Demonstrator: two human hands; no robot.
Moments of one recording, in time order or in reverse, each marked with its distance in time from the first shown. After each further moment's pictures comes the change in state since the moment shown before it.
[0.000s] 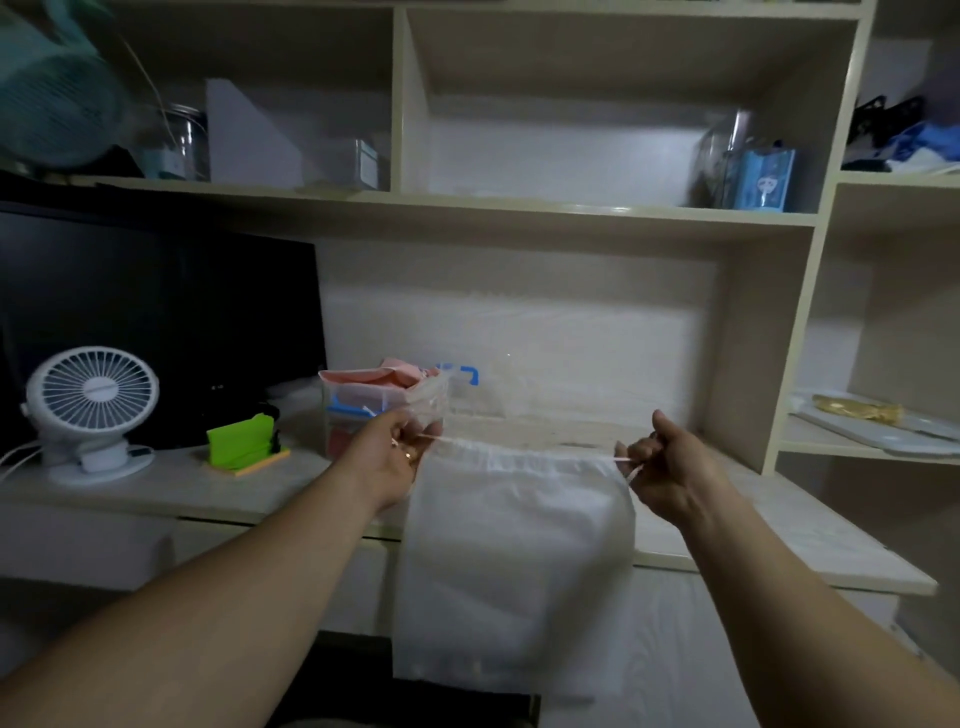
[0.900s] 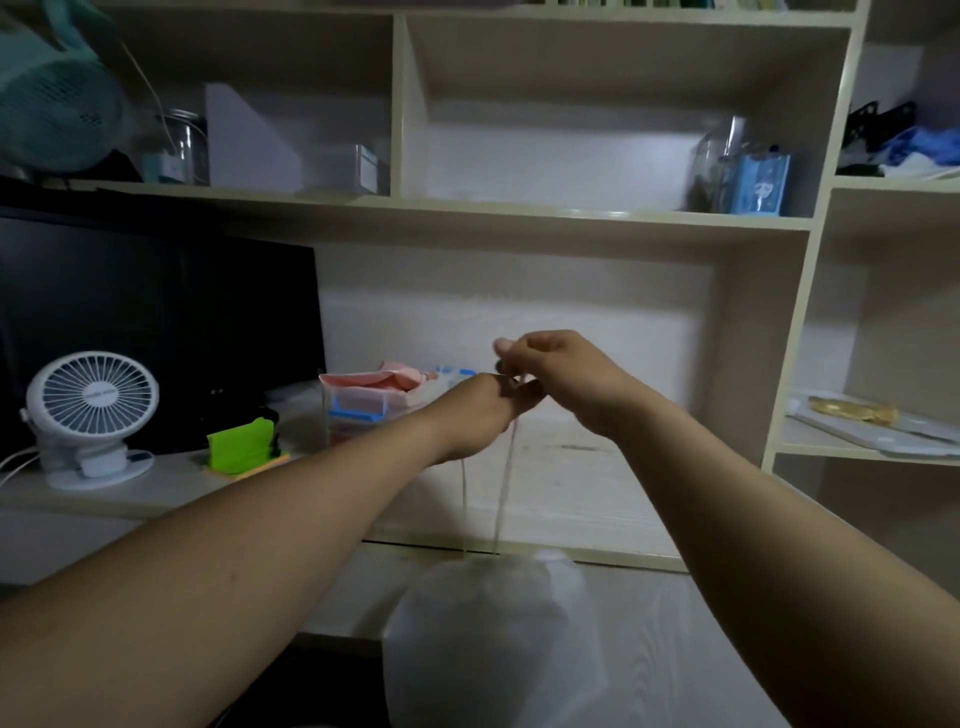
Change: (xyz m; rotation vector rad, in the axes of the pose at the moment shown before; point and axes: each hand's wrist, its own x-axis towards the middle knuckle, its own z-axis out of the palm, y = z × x) left_hand -0.044 0.006 0.088 1.464 -0.447 0.572; right_hand -0.063 0.015 0.135 -1.260 -0.509 -0.532
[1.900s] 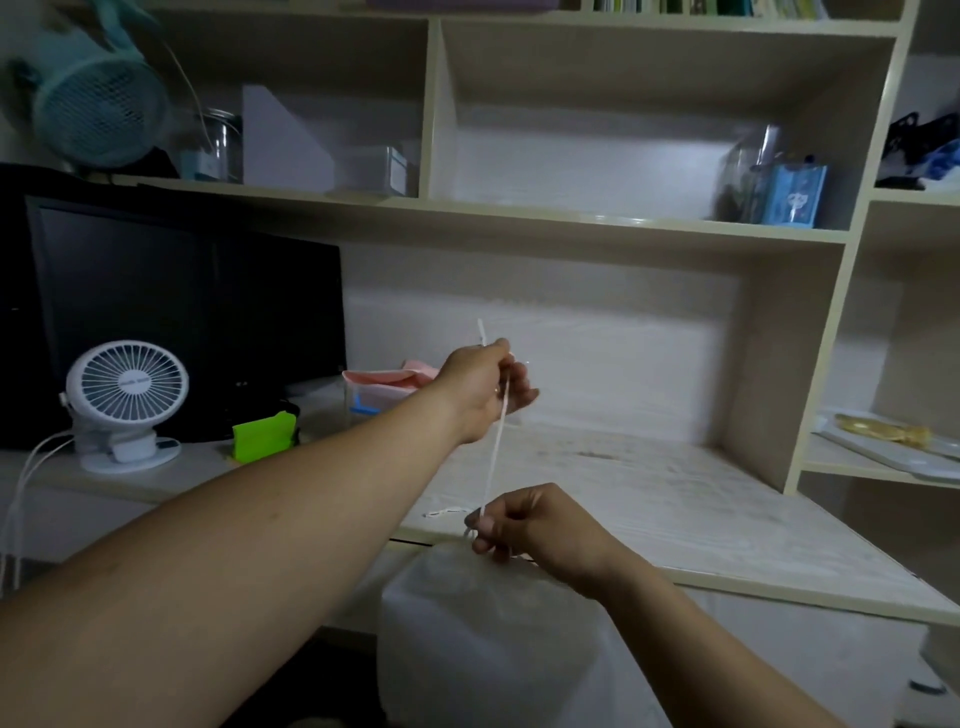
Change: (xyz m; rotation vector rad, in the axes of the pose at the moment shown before) left_hand 0.027 0.000 -0.017 -1.235 0.289 -0.381; right_hand -0.075 0.082 0.077 0.142 -0.289 0.159
